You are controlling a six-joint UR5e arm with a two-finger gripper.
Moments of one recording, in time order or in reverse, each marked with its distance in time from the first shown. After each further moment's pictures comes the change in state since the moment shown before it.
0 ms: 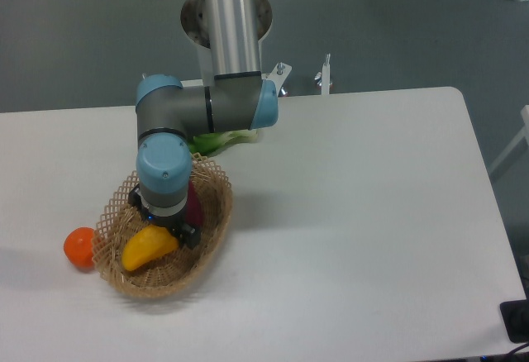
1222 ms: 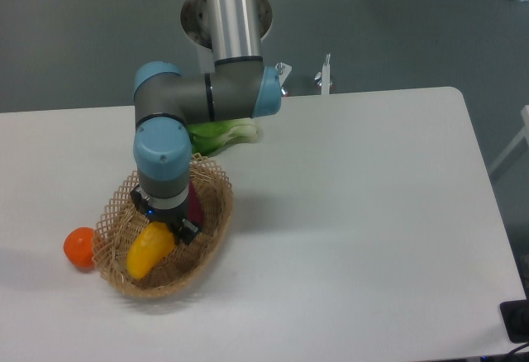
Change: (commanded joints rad) arm 0.064 0.066 0.074 -0.018 -0.008 0.002
